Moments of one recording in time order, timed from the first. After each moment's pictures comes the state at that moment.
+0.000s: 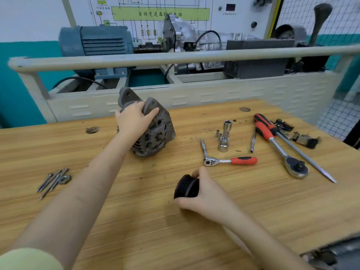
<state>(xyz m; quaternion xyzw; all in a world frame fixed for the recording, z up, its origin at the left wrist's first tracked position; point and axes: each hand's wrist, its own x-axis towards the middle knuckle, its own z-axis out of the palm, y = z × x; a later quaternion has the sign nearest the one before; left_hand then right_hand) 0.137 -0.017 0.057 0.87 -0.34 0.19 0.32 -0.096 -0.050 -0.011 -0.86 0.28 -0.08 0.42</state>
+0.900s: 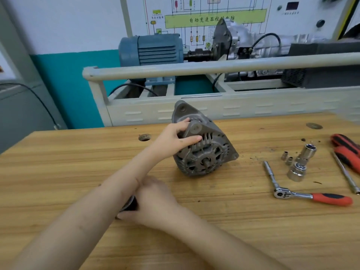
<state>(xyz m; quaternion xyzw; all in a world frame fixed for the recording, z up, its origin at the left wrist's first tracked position) 0.179 0.049 0.063 0.74 -0.49 -0.10 0.45 0.094 0.073 0.002 -0.97 -0.06 -0.11 0.22</state>
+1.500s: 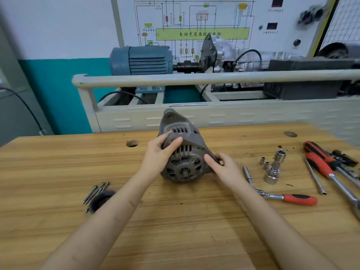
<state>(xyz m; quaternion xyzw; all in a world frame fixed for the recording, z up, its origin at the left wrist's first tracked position) 0.145 0.046 0.042 0.67 -0.35 -0.06 0.65 0.042 -0.116 -0.013 -0.81 0.22 -0.22 0.50</state>
